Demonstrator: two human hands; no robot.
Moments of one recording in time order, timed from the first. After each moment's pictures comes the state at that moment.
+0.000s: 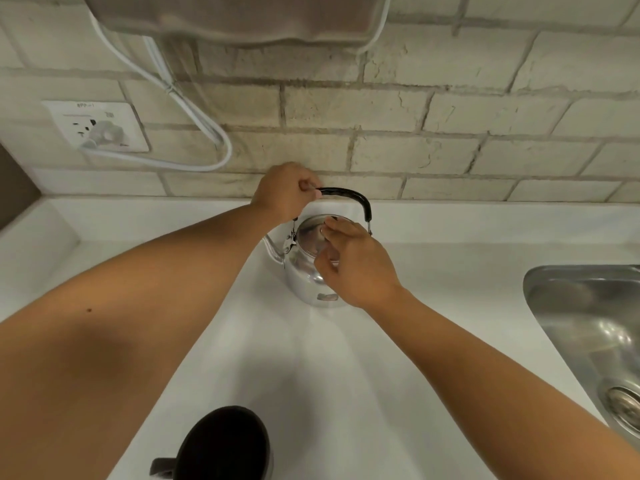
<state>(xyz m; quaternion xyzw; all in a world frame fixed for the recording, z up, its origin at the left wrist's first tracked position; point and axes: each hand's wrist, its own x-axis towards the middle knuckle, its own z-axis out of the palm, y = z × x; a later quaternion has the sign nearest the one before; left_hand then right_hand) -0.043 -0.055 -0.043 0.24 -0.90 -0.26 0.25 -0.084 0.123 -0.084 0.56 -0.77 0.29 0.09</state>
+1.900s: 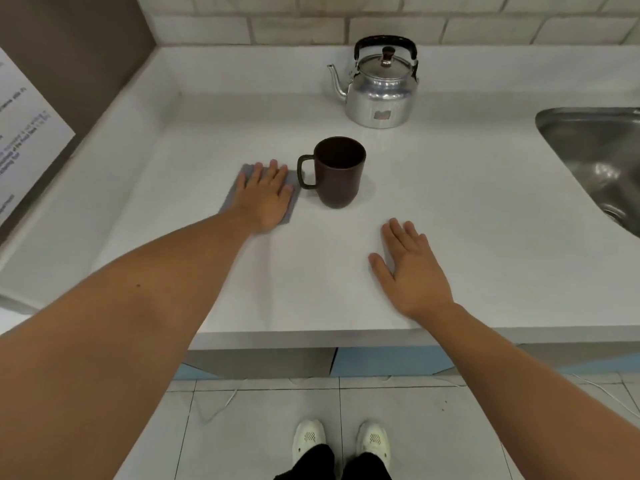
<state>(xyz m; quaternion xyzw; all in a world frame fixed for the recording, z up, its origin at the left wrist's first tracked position) 0.297 0.077 -0.179 0.34 -0.94 -0.08 -0.04 0.189 0.363 -0.184 0.48 -0.86 0.16 -0.05</state>
